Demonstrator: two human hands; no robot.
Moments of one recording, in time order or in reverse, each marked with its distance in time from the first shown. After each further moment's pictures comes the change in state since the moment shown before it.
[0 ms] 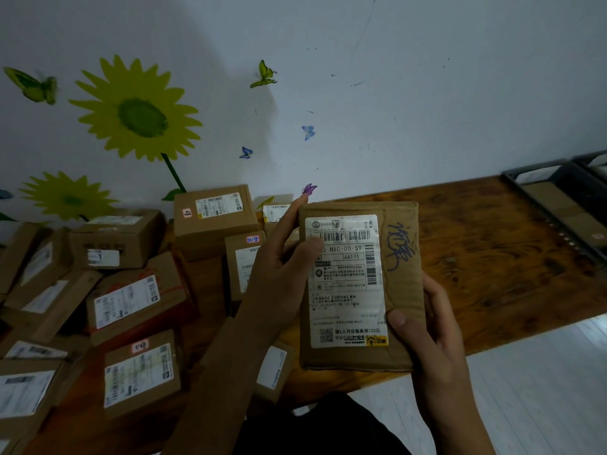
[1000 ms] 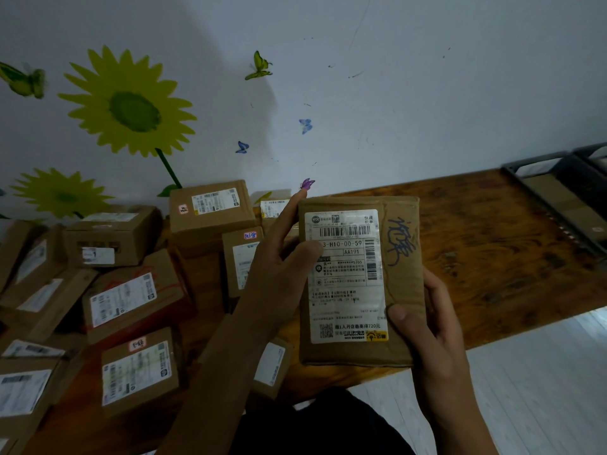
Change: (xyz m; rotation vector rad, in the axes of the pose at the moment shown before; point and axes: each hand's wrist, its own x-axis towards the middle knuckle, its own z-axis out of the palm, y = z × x) left_hand 0.004 -0.002 0.001 0.069 -0.035 0.002; right_hand 0.005 0.003 -0.003 0.024 0.020 0.015
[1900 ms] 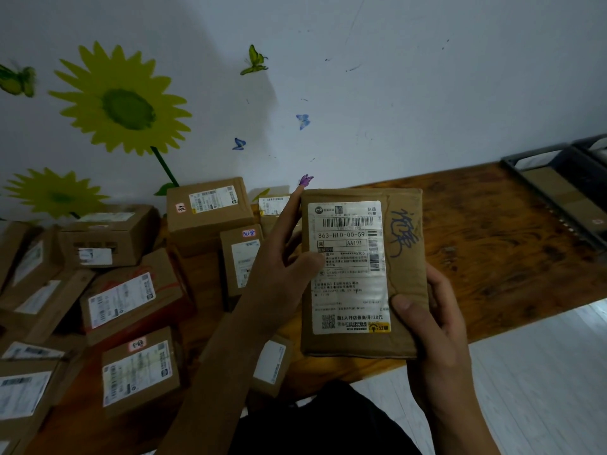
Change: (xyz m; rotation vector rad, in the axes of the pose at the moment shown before) left_hand 0.003 -0.013 -0.005 -0.012 -0.091 0.002; right_hand 0.006 0.006 0.001 0.093 0.076 0.023
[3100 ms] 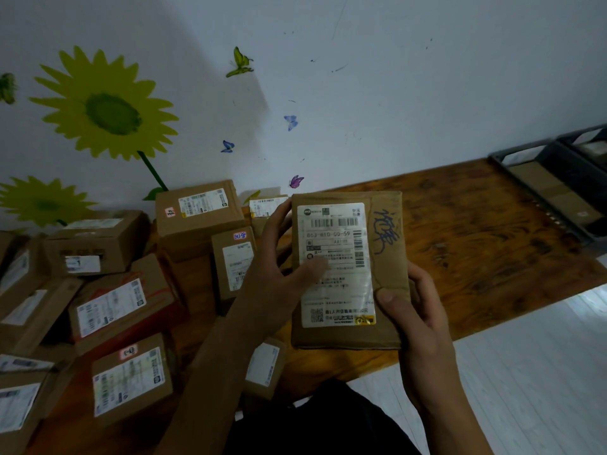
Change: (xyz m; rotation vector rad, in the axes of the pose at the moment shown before) left_hand 0.001 -0.022 -0.003 0.102 0.024 -0.082; right_hand 0.003 0.002 -0.003 -0.072 -0.018 0.048
